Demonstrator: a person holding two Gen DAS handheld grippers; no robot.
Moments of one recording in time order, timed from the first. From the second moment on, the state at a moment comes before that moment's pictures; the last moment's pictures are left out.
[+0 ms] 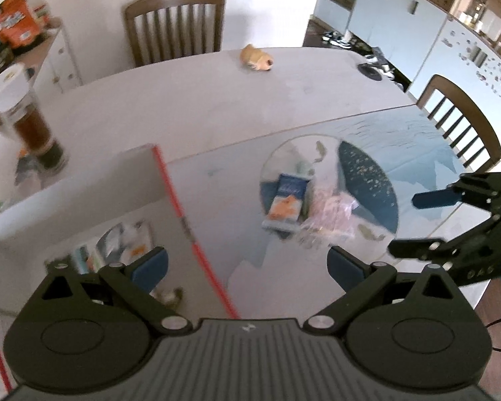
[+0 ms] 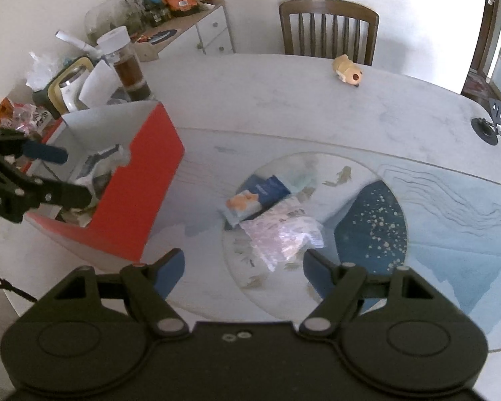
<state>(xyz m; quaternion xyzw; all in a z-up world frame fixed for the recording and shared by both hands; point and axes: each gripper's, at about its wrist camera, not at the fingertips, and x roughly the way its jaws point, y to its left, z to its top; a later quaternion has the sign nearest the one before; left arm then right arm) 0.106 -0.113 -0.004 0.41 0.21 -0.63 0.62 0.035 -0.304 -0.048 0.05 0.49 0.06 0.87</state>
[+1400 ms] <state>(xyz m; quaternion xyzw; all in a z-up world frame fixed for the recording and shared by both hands) 0.090 -0.280 -0.102 0.48 0.32 -0.61 0.55 0.096 -0.327 -0.109 0.01 0.52 0.10 0.85</state>
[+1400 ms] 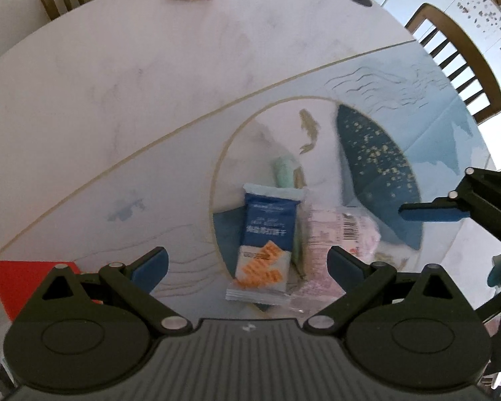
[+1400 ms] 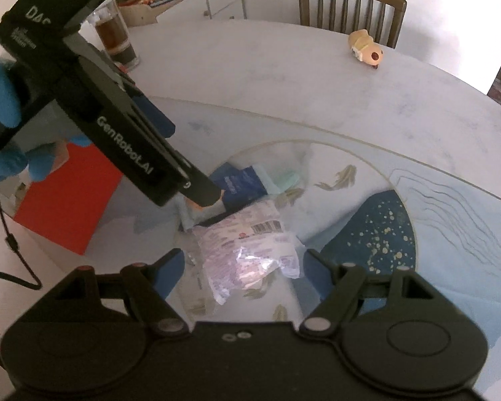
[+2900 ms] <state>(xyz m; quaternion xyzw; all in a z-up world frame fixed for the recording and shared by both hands) 0.083 -0.284 -0.135 0.48 0.30 -0.65 0.51 0.127 -0.322 -0.147 -0.01 0.54 0.12 0.83</state>
